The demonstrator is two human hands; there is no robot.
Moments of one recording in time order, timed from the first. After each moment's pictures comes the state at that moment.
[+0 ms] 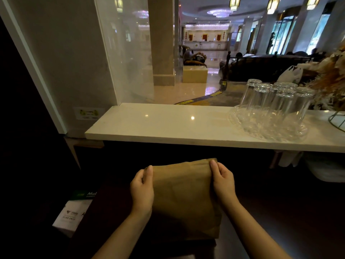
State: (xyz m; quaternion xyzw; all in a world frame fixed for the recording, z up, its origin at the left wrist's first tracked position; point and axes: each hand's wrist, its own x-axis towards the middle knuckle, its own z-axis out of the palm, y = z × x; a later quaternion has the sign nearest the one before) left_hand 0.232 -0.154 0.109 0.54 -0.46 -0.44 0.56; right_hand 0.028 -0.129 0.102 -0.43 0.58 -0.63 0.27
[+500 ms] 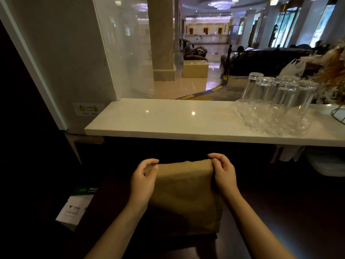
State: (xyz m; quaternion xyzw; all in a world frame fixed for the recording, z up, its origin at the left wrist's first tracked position) left_hand 0.238 -0.152 0.129 0.53 -0.55 -0.42 0.49; right_hand 0.020 -0.138 0.096 -0.41 0.59 -0.64 0.26
